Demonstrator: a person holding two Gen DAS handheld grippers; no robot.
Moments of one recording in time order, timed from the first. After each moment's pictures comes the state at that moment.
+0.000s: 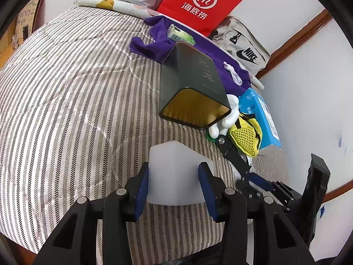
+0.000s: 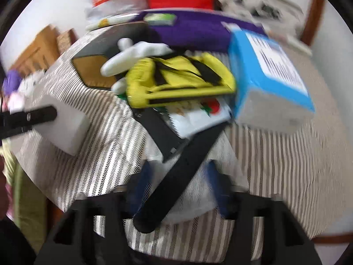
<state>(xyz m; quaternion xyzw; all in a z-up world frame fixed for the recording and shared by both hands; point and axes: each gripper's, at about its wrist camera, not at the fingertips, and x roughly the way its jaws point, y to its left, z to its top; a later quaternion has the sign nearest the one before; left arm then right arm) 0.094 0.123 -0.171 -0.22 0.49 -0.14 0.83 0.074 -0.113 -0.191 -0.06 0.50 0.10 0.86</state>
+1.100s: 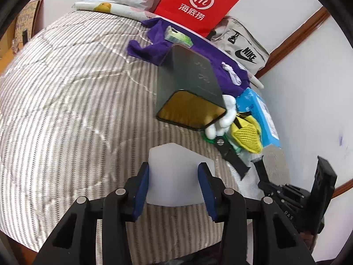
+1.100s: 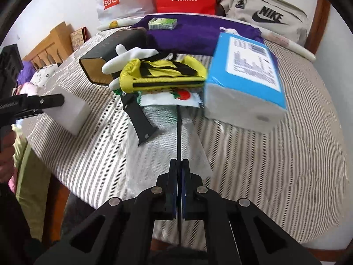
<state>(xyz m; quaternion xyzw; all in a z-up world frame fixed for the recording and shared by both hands) 0.095 0.113 -0.167 -0.21 0.49 -0.15 0.83 0.058 -0.174 -0.175 -0.04 0.51 0.14 0.85</state>
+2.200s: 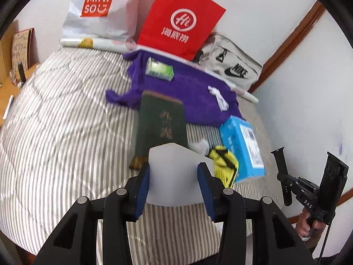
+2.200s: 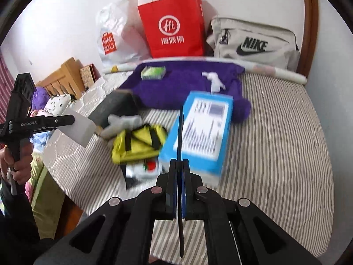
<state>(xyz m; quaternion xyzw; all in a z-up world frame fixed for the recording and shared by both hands) 0.135 0.090 -0.093 -0.18 0.46 -0.12 0.86 0.107 -0.235 -0.088 0.01 0.44 0.18 0.88</state>
